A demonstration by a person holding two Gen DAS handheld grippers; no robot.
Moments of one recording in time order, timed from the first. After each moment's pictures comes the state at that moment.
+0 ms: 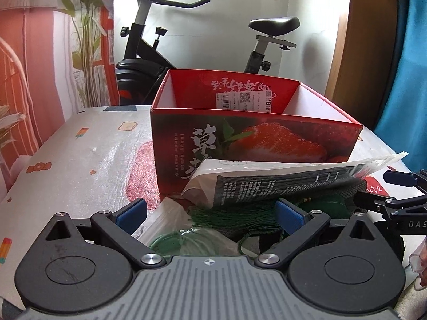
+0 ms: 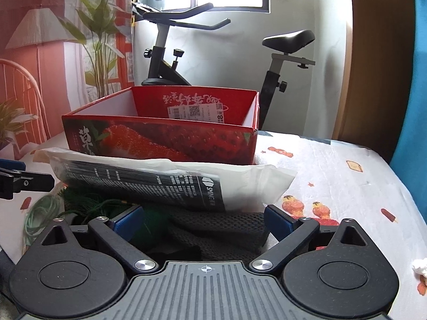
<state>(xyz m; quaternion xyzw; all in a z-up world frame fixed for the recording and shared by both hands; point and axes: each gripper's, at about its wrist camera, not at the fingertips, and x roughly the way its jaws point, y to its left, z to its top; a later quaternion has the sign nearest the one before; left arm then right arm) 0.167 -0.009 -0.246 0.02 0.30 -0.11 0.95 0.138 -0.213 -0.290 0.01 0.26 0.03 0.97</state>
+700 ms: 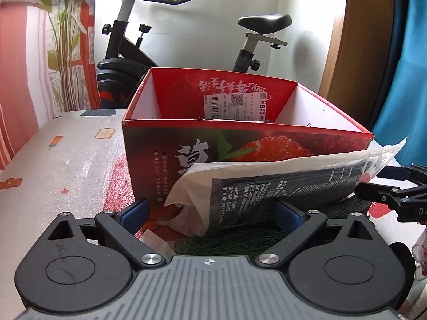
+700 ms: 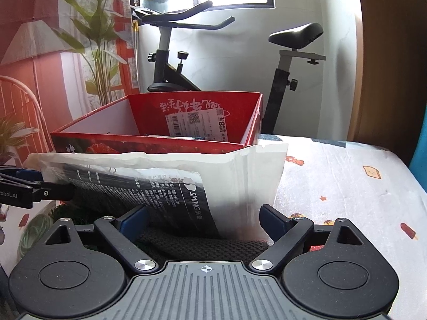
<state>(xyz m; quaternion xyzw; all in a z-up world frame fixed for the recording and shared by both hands) 0.220 -0.016 -0.261 0.01 0.30 -0.15 0.94 0.182 -0.244 -0.291 0.04 0.25 0.07 0.96</state>
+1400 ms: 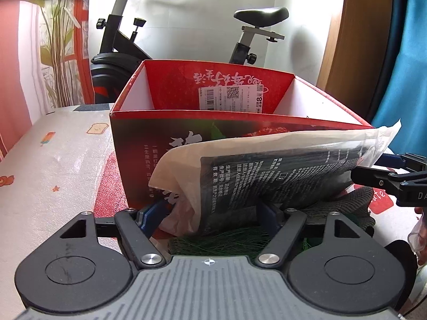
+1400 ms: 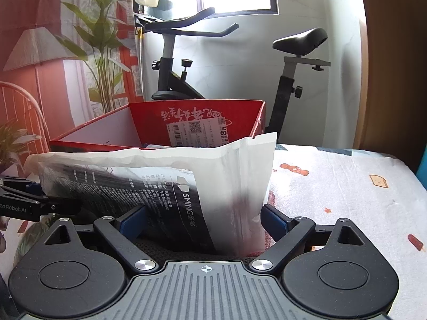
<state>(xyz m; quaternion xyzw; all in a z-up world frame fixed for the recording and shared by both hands) 0.229 -0.021 -0.269 0.02 0.31 -0.17 0.93 0.192 -0.254 -0.295 0.05 0.23 0.08 0.97</state>
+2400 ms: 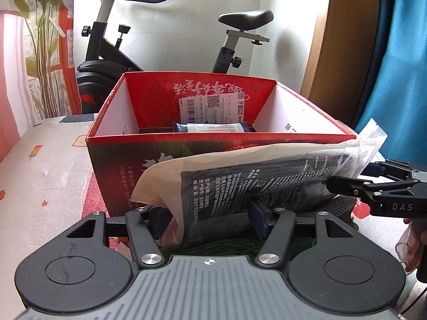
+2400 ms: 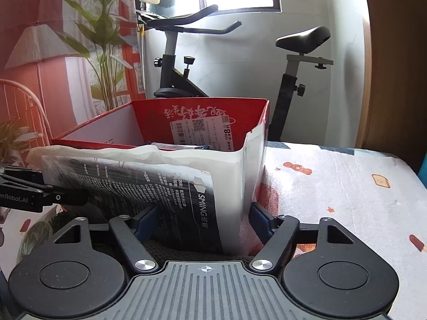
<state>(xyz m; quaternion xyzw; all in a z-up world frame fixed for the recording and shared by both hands) 0.233 -0.032 -0.257 0.03 0.31 -0.19 0.93 0.192 -0.248 -0.291 0.05 0.24 0.08 0.97</state>
